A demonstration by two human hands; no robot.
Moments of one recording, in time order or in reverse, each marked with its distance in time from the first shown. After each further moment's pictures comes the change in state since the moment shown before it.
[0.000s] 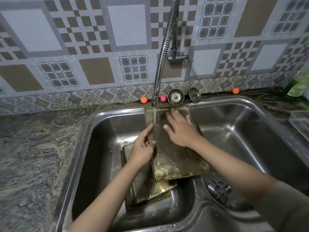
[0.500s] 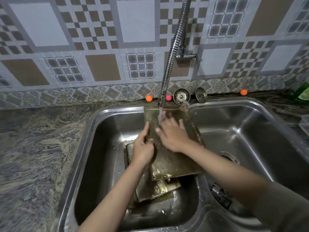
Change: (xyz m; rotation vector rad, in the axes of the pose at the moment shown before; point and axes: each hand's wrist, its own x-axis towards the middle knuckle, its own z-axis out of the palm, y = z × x) left_hand 0.000 0.000 0.001 -0.193 0.184 -0.133; right_hand 0.009 -0.036 0.014 0.039 -0.073 -0.052
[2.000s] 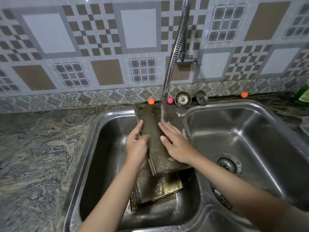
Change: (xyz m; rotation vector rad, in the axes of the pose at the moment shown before) left_hand -0.011 0.032 -0.013 -0.372 0.124 -0.032; right_hand -0.036 -0.004 0.009 0.486 0.167 -0.075
